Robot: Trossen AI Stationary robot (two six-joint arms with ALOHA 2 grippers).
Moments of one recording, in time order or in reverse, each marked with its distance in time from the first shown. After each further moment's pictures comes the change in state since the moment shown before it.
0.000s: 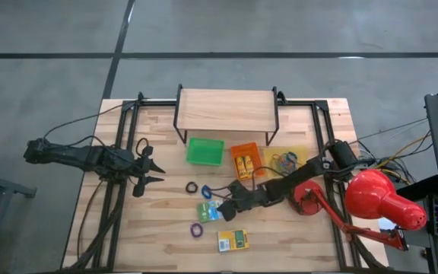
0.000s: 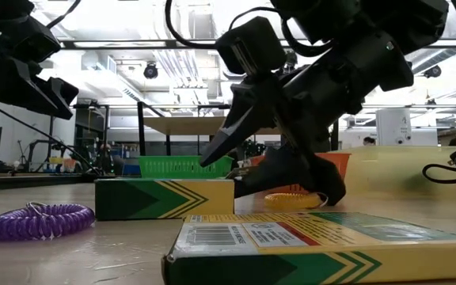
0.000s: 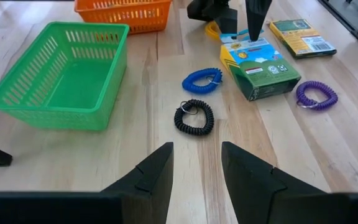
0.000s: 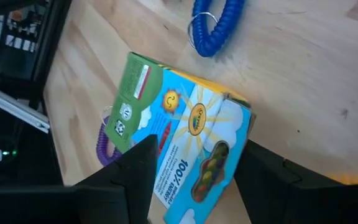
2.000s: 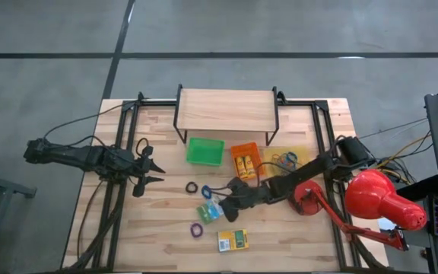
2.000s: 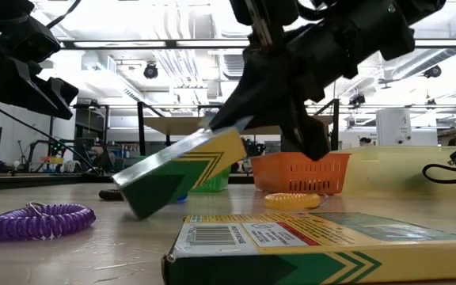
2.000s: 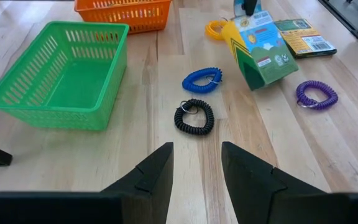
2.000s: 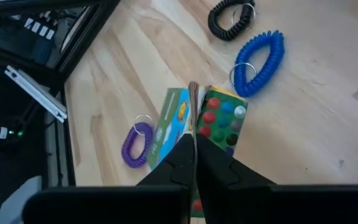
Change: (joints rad) left arm 0.000 0.000 0.000 -0.001 0.000 0.000; right arm 0.000 -0.122 0.007 -0.068 0.037 -0.217
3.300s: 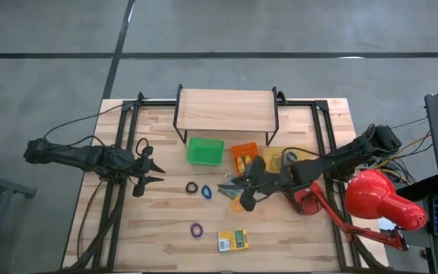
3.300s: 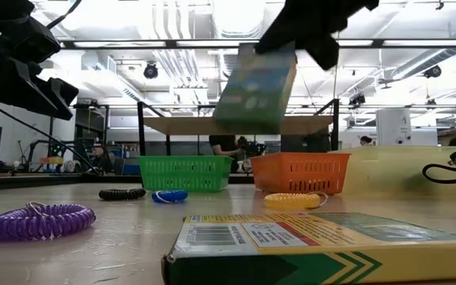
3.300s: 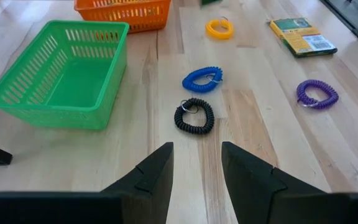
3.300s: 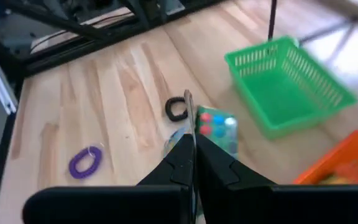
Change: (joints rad) left arm 0.000 0.000 0.000 -0.001 0.000 0.000; right arm 0.003 -0.370 0.001 -0.373 0.242 -0.491
